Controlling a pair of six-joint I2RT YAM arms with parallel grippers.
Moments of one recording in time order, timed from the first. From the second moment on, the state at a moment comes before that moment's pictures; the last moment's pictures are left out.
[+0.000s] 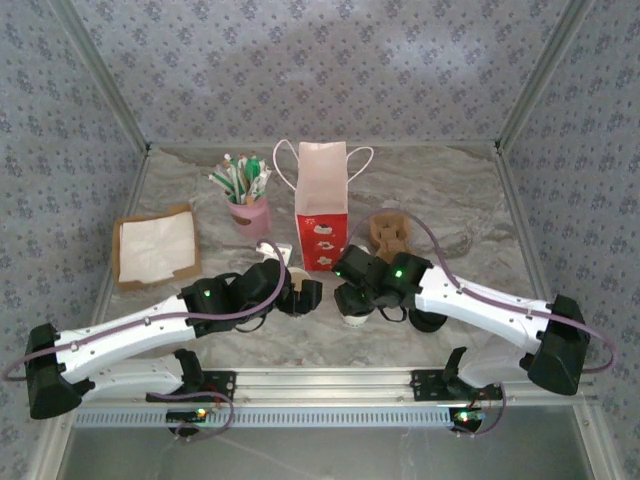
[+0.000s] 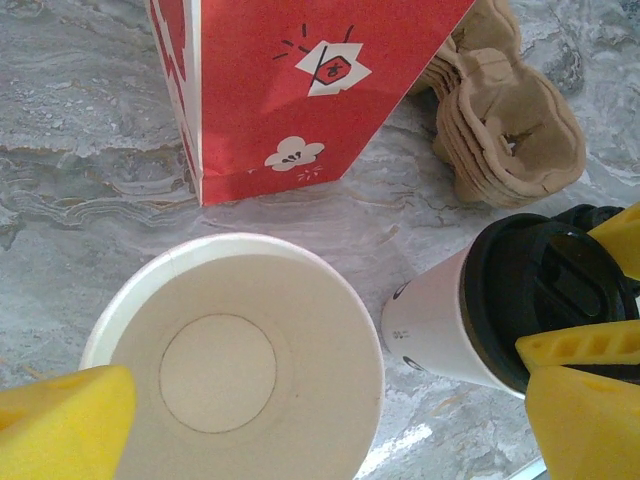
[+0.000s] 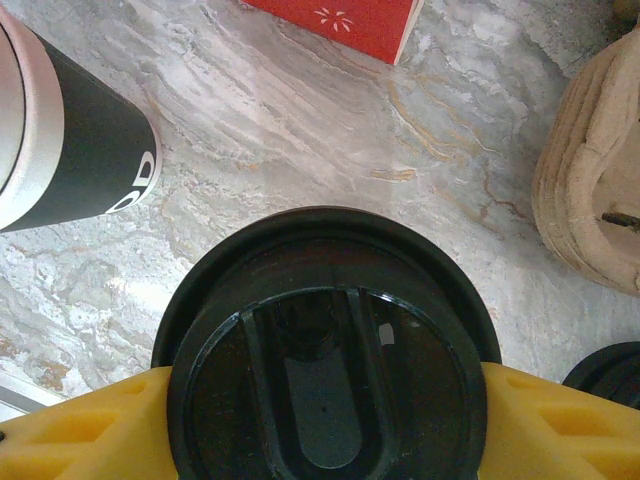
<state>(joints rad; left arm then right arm) -1.14 1.02 0.84 -0.58 -0.31 -0.77 1.04 1.29 1.06 -0.97 0.19 0.59</state>
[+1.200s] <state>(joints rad) -1.13 1.04 0.84 -0.57 -0.30 -0.75 1.04 1.32 1.05 -0.94 0.17 0.59</state>
